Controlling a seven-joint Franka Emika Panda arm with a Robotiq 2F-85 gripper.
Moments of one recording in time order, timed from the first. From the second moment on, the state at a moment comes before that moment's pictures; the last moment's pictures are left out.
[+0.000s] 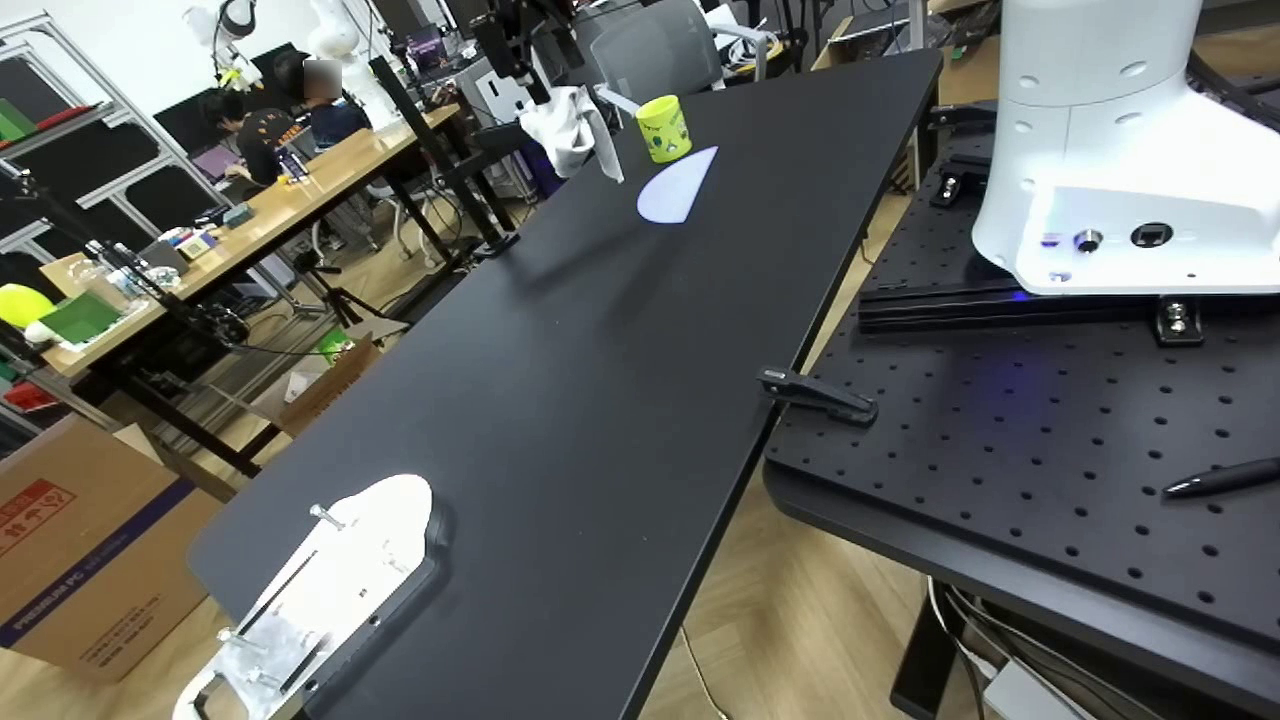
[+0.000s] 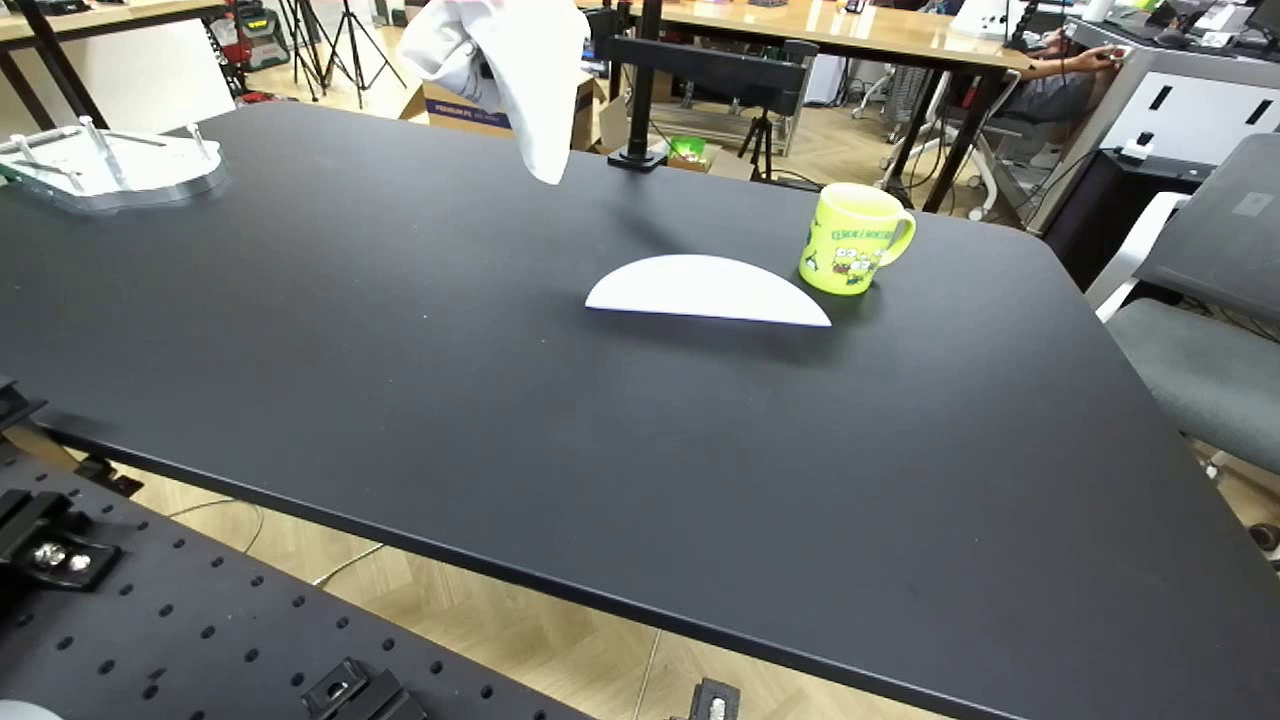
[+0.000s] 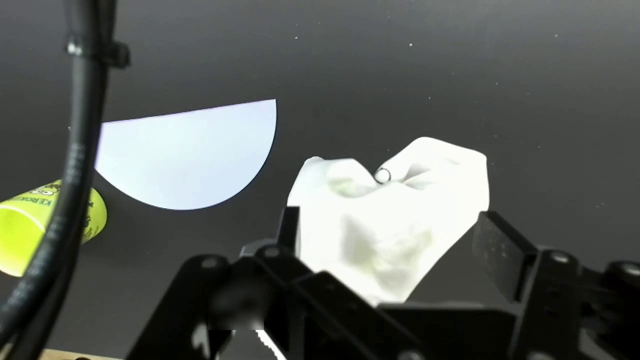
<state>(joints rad) 0.03 -0.07 0.11 -2.26 -0.09 2.20 0.00</state>
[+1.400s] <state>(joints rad) 0.03 -0.22 0.09 -2.30 -0.08 2.18 -0.05</state>
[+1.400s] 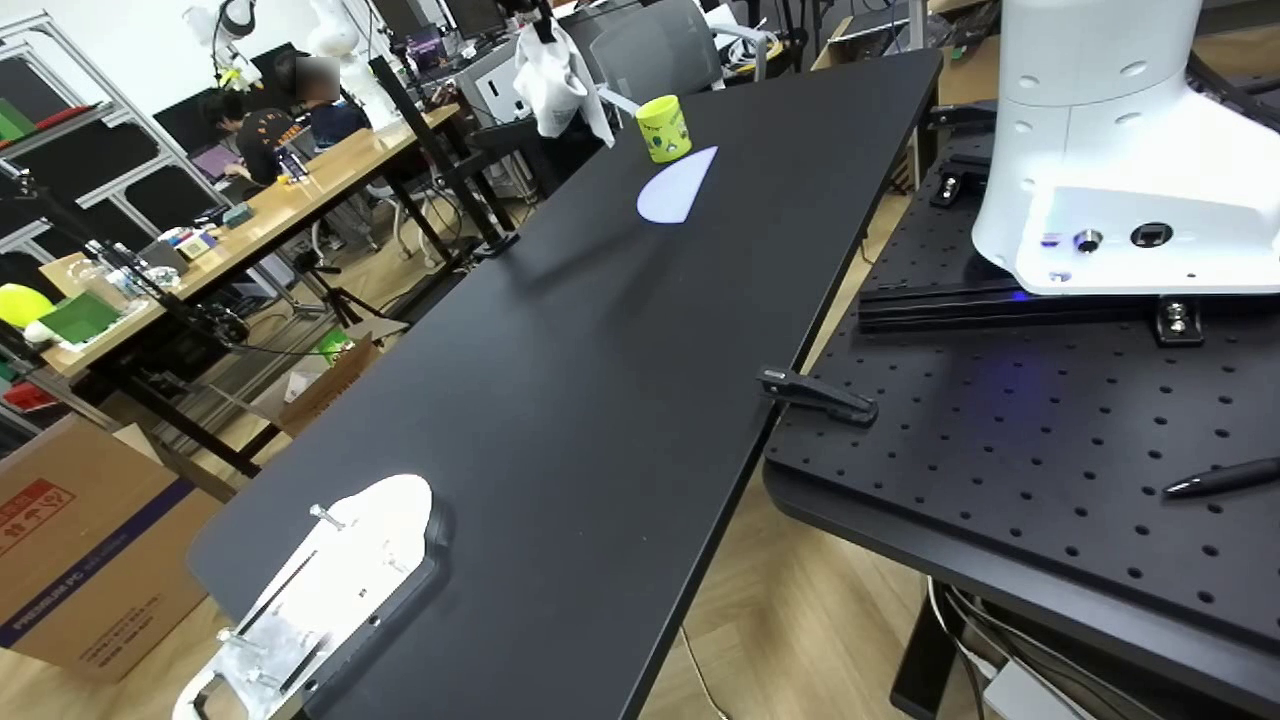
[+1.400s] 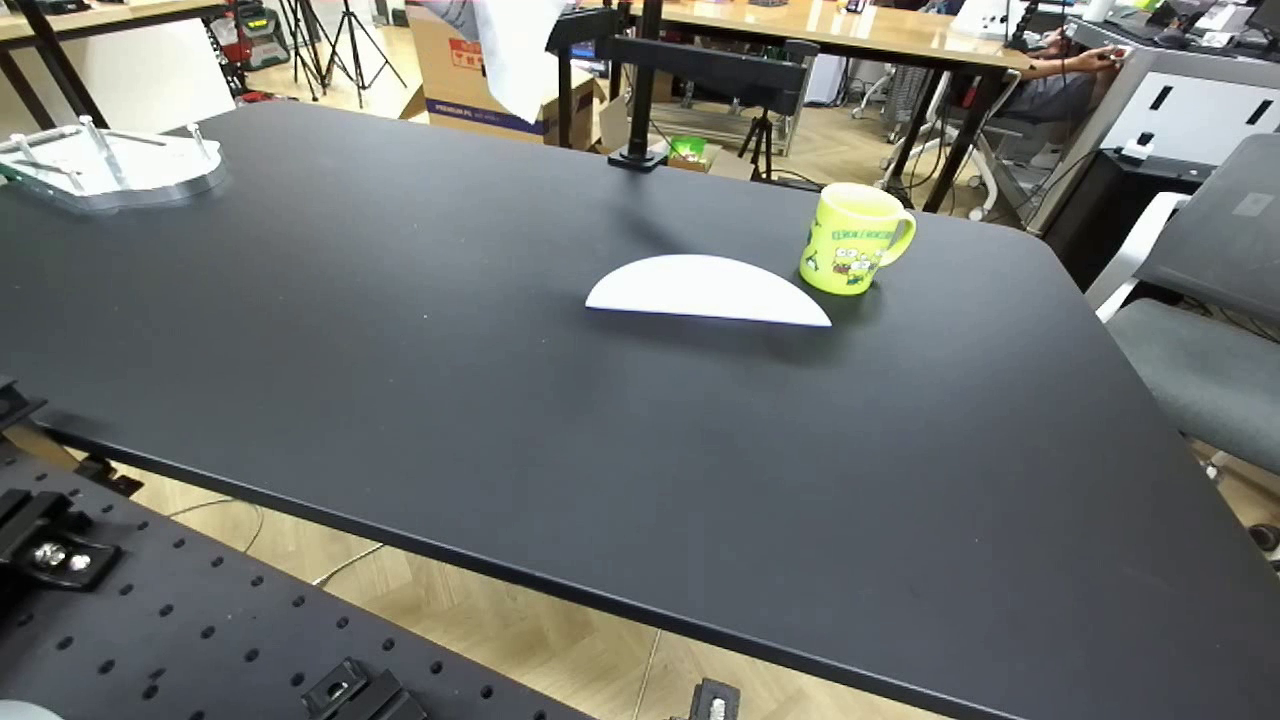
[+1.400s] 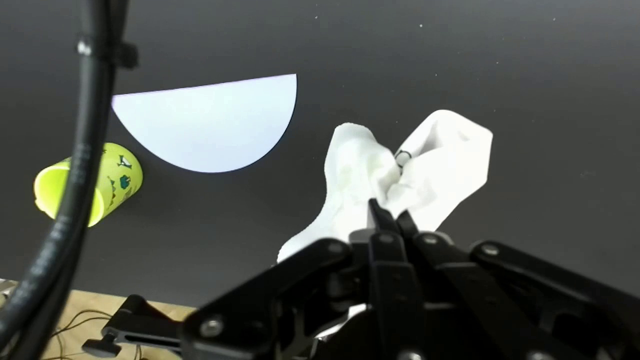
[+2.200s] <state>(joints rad) -0.11 -0.43 0.00 -2.44 -0.08 2.31 0.13</state>
